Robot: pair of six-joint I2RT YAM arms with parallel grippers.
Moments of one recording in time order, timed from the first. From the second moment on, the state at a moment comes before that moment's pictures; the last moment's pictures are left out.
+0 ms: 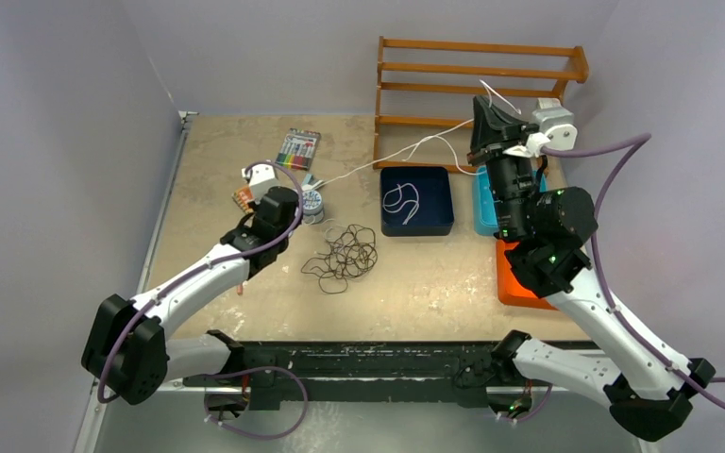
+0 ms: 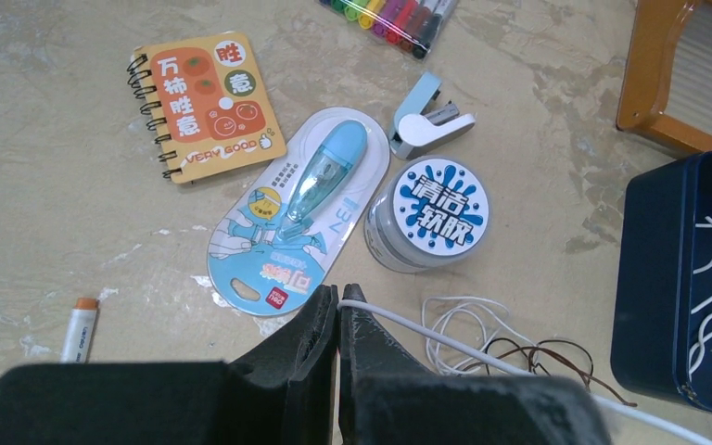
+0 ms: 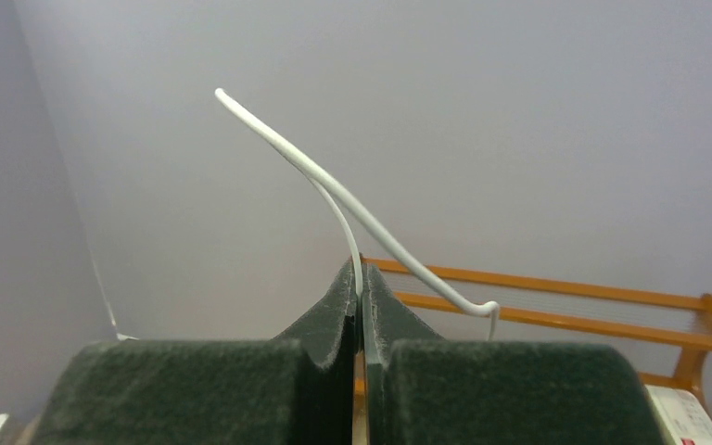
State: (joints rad) left arm -0.54 1.22 0.76 -0.15 -0.62 -0.60; right arm 0.73 0.94 1.18 0.35 0.46 -0.23
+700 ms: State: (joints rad) left arm -0.57 1.43 1.00 -0.01 -0.27 -0.49; right arm 0.53 1.29 1.46 -0.06 0.25 -0.13
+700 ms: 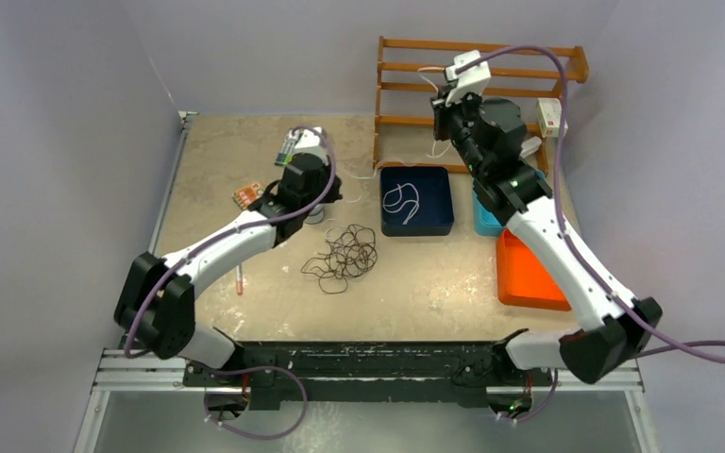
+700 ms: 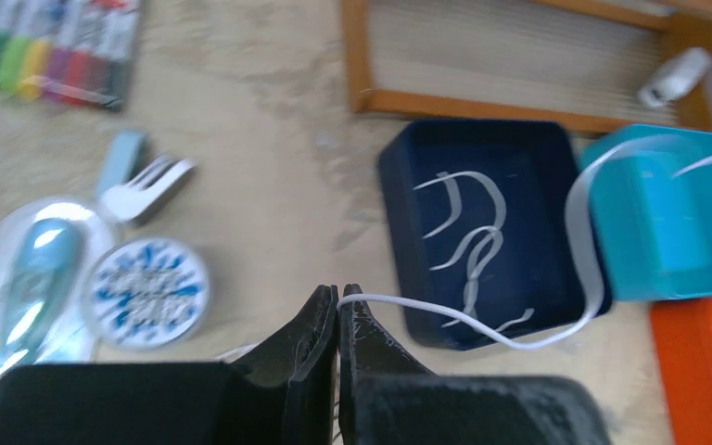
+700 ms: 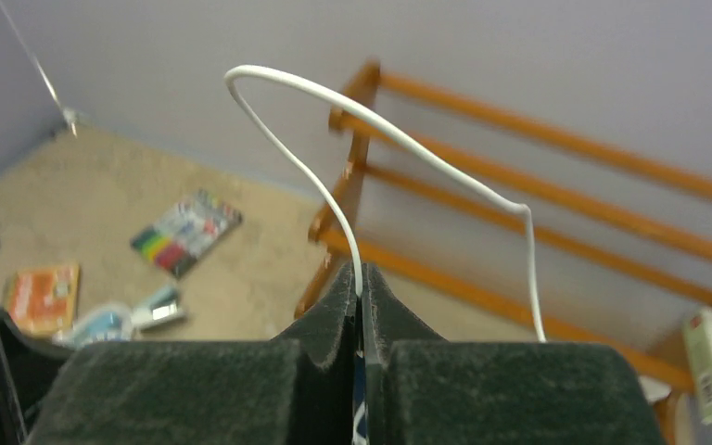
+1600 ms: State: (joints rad) left arm -0.64 2.01 1.44 0.17 0.03 -0.50; right arm 0.26 1.63 1.27 0.00 -0.23 0.10
